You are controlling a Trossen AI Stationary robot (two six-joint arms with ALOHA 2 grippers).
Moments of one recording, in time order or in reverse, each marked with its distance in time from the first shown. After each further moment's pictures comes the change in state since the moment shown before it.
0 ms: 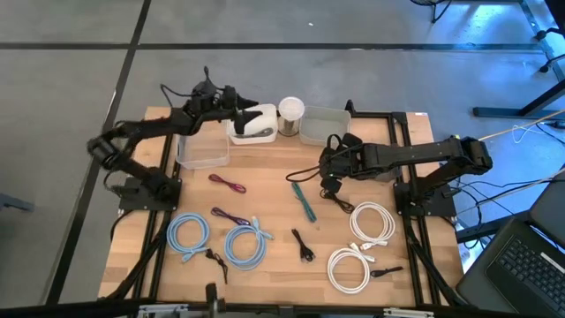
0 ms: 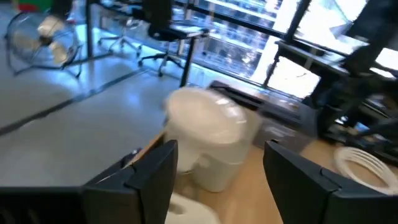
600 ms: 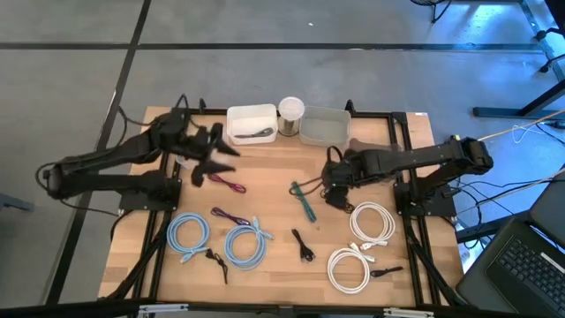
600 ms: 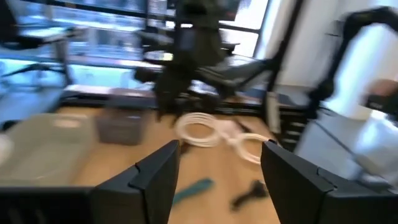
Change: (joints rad) left arm -0.495 -0.664 0.001 -0.635 -0.008 0.063; right arm 0.085 0.000 0.000 -0.106 -0.305 0.162
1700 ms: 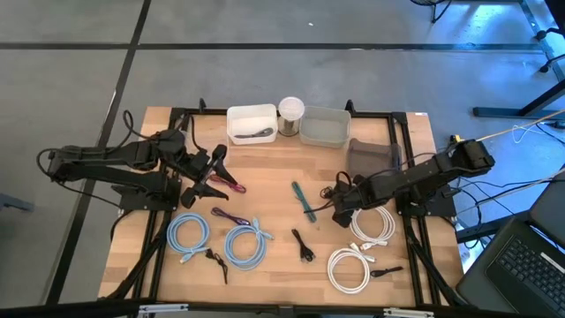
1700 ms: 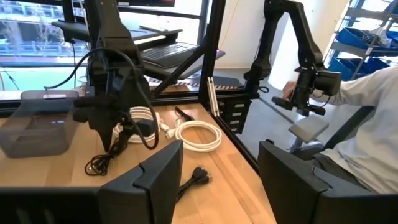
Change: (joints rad) left arm -0.278 0.004 0.000 -0.009 -0.064 0.009; right arm 0.124 0.000 -0.516 0.532 -0.033 0.291
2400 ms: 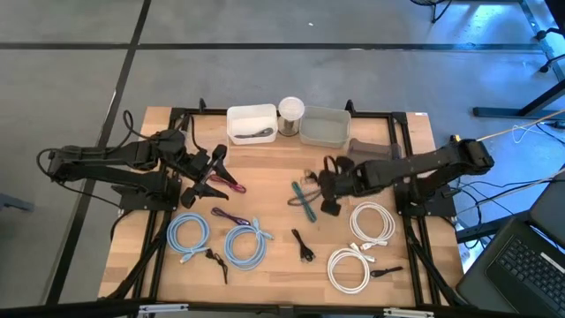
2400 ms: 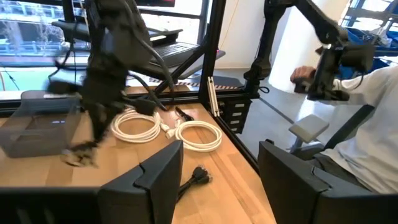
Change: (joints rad) left arm 0.000 0.000 0.000 -0.001 -0.001 0.000; right arm -0.074 0.001 0.419 -0.269 0.175 -0.400
